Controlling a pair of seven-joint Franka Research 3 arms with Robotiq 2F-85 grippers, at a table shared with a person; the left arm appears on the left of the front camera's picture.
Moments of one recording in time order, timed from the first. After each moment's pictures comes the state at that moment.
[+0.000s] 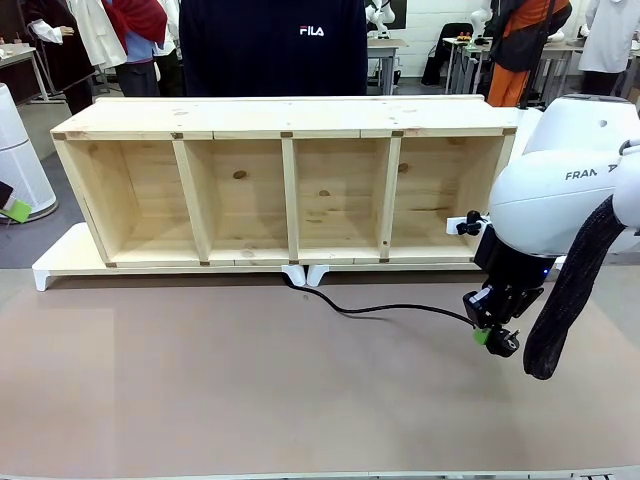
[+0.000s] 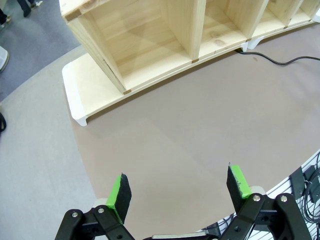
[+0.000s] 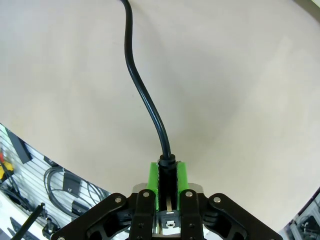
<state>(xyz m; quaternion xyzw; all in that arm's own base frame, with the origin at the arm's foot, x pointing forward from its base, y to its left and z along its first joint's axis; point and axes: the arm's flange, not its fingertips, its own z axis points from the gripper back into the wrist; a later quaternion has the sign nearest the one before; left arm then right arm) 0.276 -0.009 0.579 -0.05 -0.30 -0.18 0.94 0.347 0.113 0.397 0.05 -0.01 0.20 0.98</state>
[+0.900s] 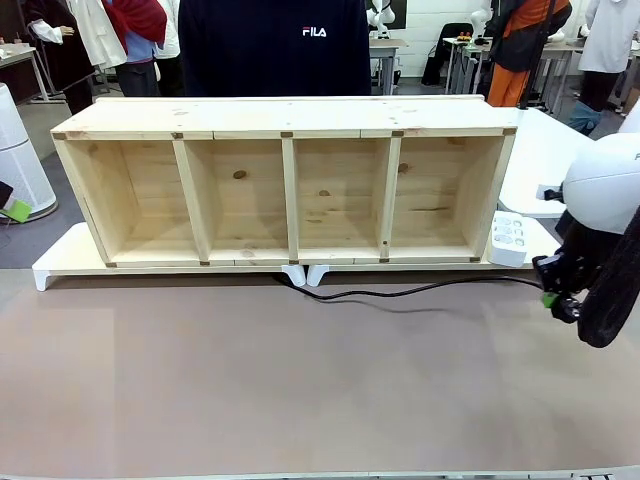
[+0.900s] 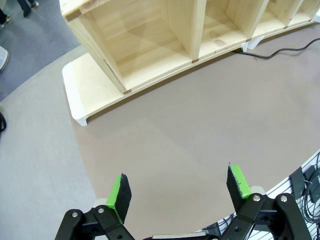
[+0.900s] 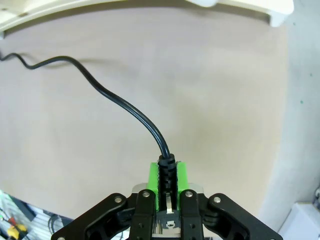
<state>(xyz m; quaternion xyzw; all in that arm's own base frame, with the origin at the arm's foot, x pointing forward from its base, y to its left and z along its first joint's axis) 0.276 -0.009 0.579 -0.05 -0.30 -0.18 0.94 0.373 -0.008 0.422 0.02 -0.09 0.02 1.00</state>
